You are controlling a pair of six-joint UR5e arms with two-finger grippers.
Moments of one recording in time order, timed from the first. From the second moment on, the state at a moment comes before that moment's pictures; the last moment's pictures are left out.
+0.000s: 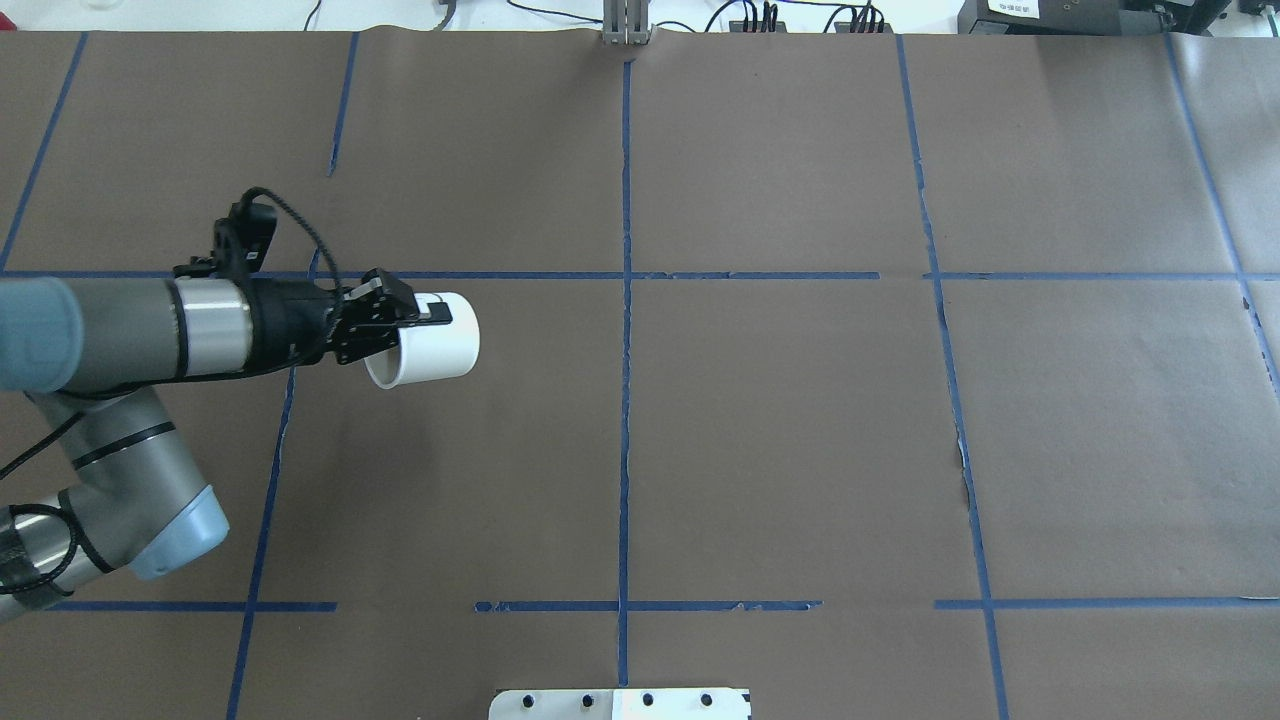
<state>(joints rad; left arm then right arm) -0.65 -1.87 -1.68 -2.76 -1.88 -1.83 1.53 -1.54 1.64 -1.83 2.27 0.01</state>
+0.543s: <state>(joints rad) -0.63 -2.29 -1.64 -1.80 -1.89 -1.62 1.53 -1.54 1.64 -1.83 2.27 0.01</state>
